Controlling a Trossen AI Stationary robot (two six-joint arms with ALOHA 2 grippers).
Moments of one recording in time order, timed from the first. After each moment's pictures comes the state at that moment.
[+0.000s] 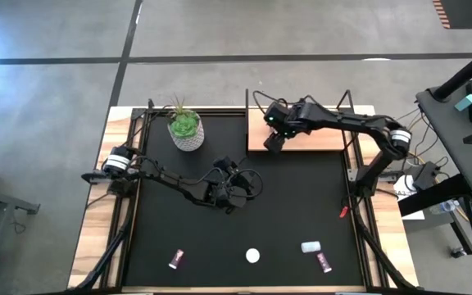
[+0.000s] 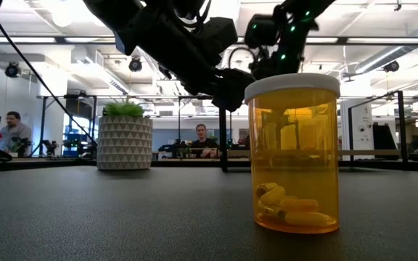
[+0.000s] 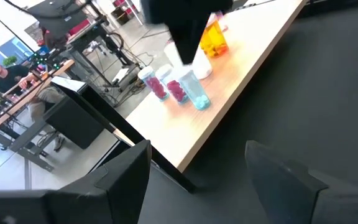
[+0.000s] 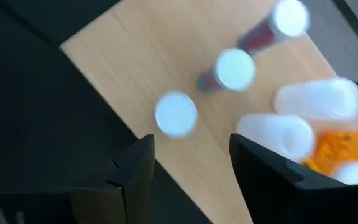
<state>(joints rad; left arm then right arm) -0.21 1.91 1.16 0.23 -1.08 -0.01 -0.42 1.66 1.33 -0.88 0.18 0.20</state>
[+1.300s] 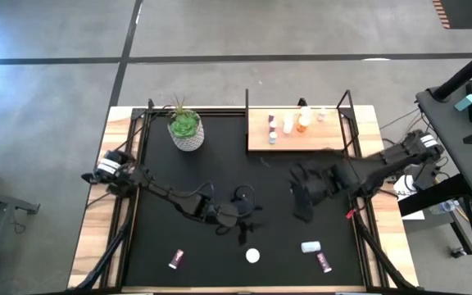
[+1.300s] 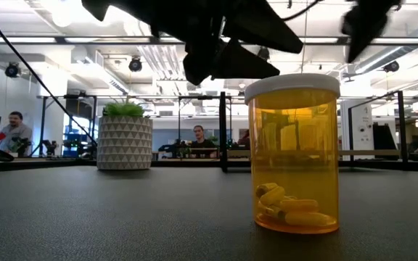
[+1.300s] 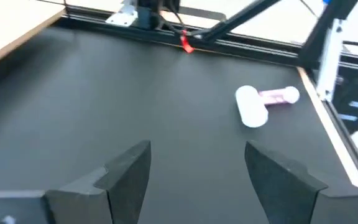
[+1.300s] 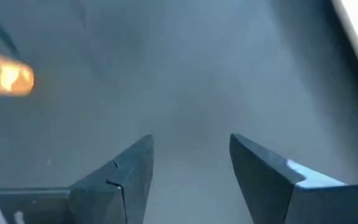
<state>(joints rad) -0.35 1.87 1.16 0.30 -0.37 -0.34 0.35 1.37 1.23 -1.12 0.19 0.72</state>
